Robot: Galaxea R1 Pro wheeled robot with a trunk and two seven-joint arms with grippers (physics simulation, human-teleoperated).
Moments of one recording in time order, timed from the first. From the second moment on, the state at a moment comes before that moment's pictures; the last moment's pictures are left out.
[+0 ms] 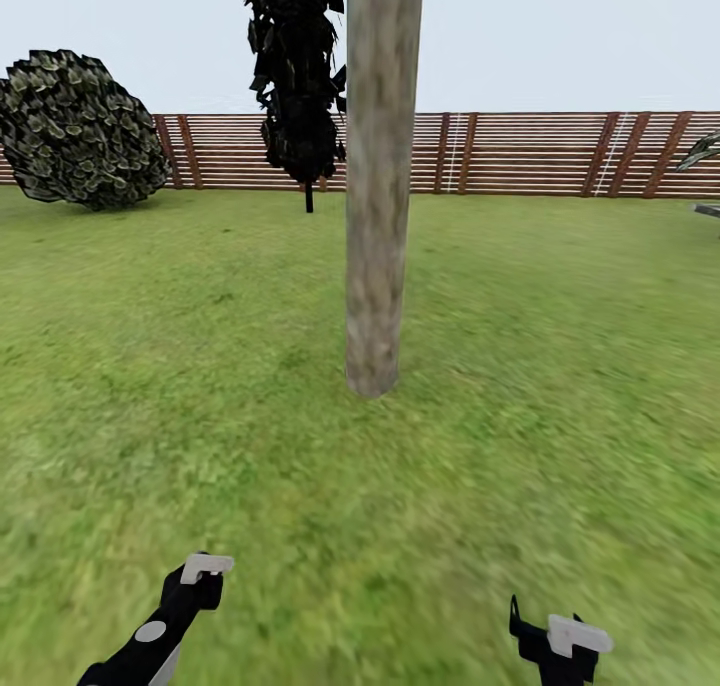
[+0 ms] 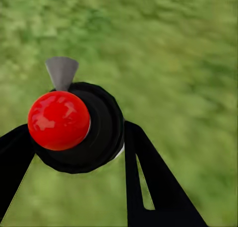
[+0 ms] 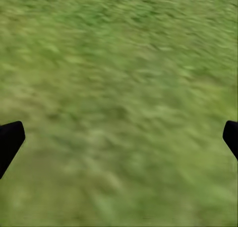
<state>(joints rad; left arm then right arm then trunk) -0.51 0.11 0.09 -0.28 -0.14 -0.28 -0.02 -0.19 -0.02 -0.12 -0.59 0.01 -0.50 -0.23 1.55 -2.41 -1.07</state>
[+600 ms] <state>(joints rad) -0.51 0.11 0.09 -0.28 -0.14 -0.28 -0.02 -0.19 -0.02 -0.12 -0.60 0.01 -0.50 -0.23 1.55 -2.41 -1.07</state>
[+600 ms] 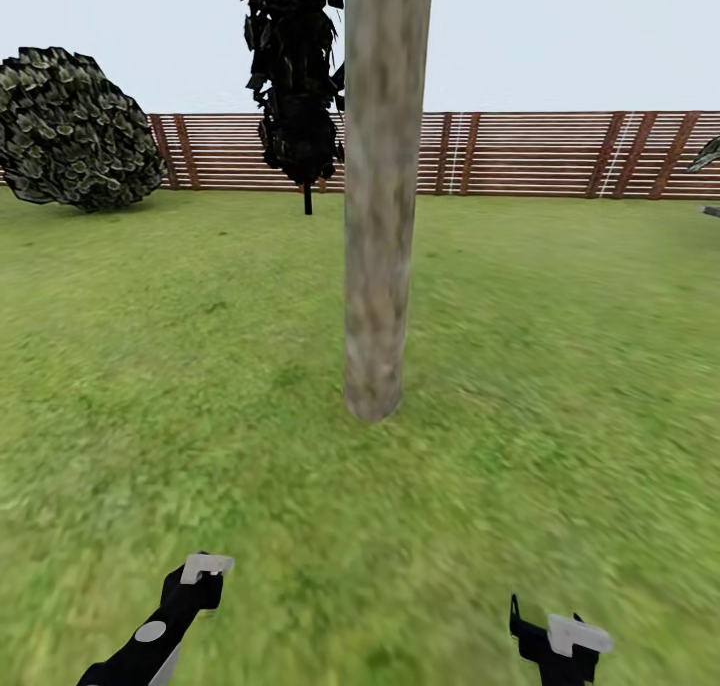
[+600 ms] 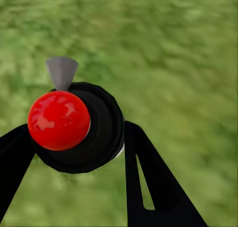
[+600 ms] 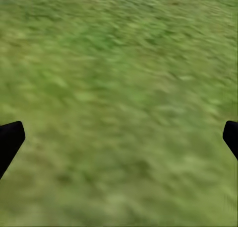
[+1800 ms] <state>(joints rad) -0.52 0.13 0.03 -0.29 -0.32 -0.29 -0.16 -0.19 -0.03 -0.12 -0.62 0.16 -0.50 -0.08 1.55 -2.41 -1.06</state>
